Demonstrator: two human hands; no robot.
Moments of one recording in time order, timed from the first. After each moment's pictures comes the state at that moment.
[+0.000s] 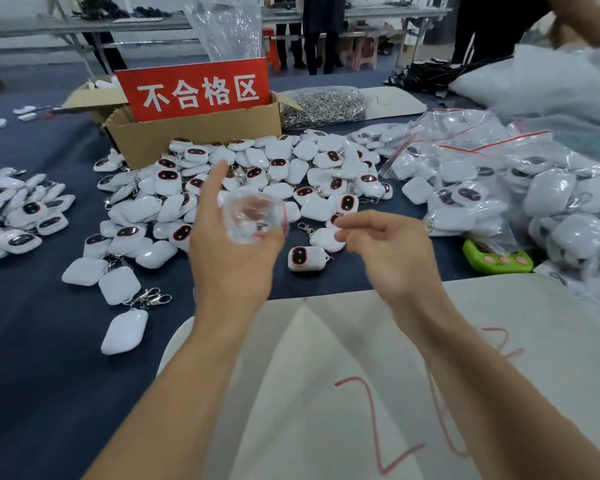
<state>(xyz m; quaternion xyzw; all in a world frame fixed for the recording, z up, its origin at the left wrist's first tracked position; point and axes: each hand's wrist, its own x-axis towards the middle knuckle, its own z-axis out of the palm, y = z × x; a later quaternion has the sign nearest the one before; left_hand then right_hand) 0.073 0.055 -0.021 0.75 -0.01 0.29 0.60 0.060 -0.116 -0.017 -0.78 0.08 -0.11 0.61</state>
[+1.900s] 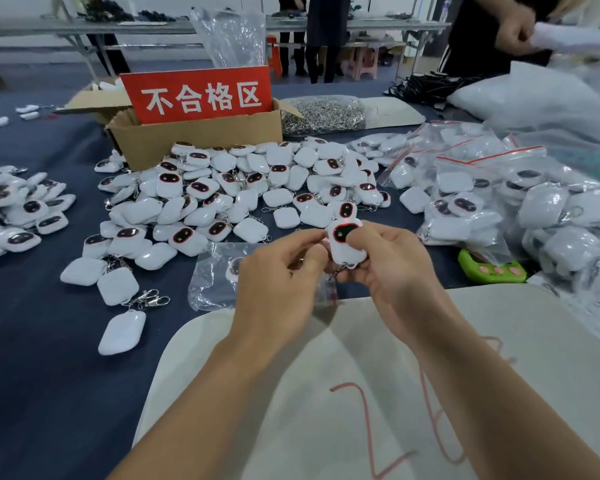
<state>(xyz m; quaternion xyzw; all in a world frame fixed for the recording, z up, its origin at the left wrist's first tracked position) 0.055 0.028 -0.034 0.81 -0.09 0.14 0.57 0.058 -0.119 -0.014 -0.62 0.03 0.00 0.78</state>
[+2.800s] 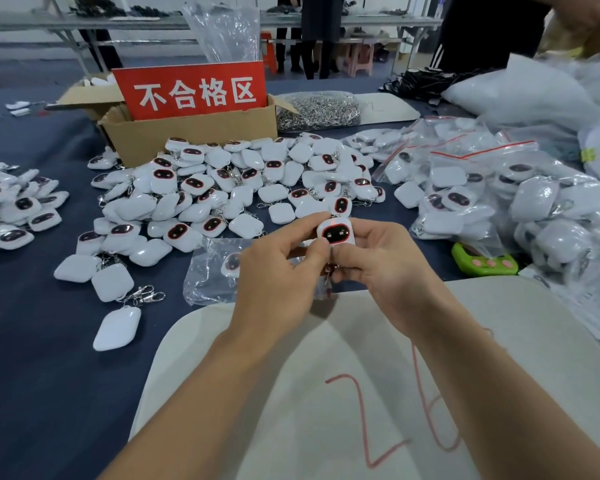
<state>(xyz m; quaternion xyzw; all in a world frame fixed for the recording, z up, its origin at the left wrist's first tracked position) 0.056 0.022 -0.030 0.78 -0.14 0.17 0.59 0.054 -0.127 -0.017 -0.67 -0.06 0.05 0.74</state>
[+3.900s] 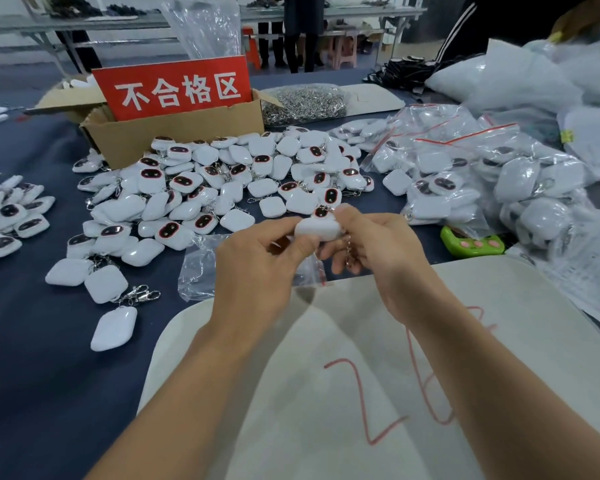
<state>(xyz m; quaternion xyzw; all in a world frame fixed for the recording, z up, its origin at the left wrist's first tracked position) 0.058 0.037 -0.033 0.80 -0.13 0.18 0.56 0.051 -0.127 -0.015 -0.69 0.04 -0.01 0.72</state>
